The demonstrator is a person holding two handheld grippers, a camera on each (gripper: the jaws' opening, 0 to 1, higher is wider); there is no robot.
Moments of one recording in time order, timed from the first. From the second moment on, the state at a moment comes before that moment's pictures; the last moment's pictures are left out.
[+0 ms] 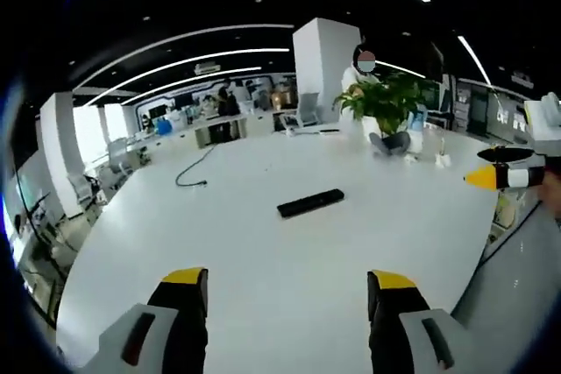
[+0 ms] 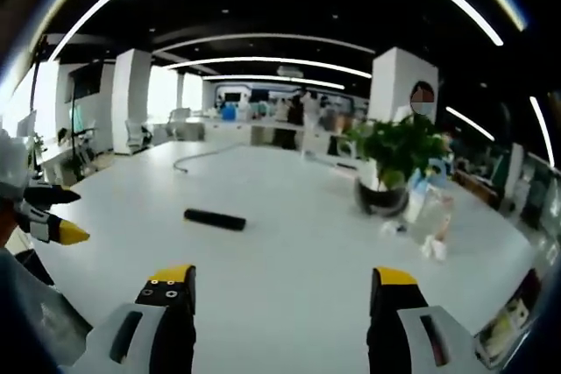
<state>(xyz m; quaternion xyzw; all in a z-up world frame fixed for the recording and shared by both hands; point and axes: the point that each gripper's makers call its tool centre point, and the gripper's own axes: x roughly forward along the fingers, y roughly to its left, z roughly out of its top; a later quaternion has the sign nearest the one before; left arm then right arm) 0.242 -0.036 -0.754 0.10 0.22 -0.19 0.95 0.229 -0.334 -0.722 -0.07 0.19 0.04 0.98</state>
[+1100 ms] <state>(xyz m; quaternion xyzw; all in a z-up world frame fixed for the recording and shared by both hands) 0.227 -0.029 -0.768 0.05 0.24 -0.20 0.95 0.234 -0.343 -0.747 -0.05 0.24 0.06 0.97</state>
